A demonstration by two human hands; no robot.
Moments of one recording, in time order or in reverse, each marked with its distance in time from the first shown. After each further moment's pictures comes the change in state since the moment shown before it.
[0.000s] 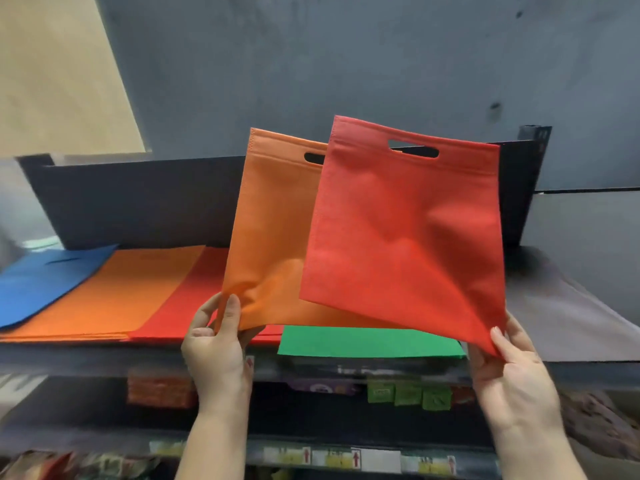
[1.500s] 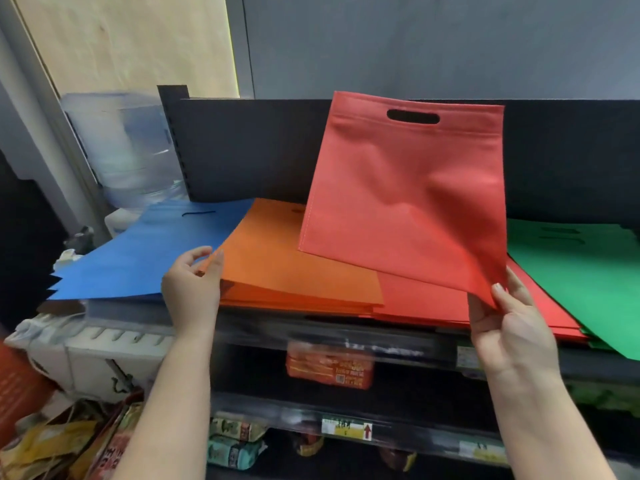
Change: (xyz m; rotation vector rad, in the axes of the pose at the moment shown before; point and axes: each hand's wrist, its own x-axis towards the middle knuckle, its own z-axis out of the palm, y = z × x) left_hand 0.325 0.060 -0.282 0.848 0.083 0.323; right_hand -0.097 0.304 0.203 -0.084 -0.030 0.019
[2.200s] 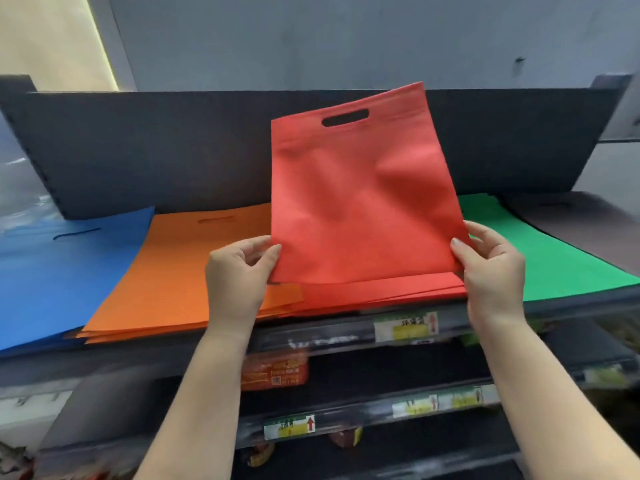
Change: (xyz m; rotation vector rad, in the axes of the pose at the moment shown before) left_hand -0.077 0.099 0.079 -0.277 -0.542 0.151; right_hand 0.023 -0.069 -0.037 -0.755 0.092 -0.505
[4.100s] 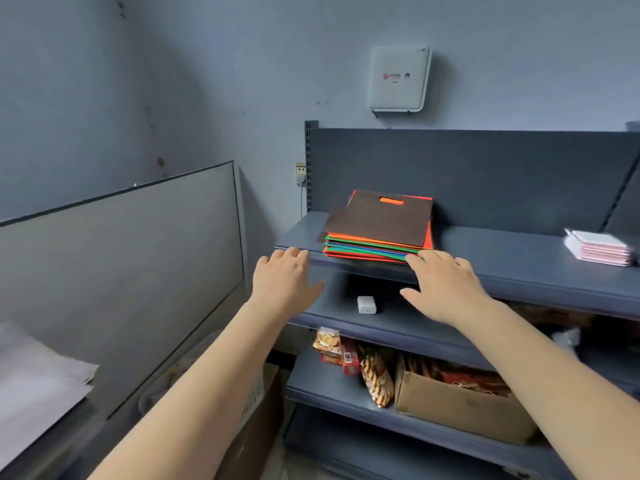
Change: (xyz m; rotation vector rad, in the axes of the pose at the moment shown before) left_hand -0.316 0.419 0.782 0.381 -0.979 1.150; right_hand 0.194 -0.066 -0.769 -1.907 0.266 0.458
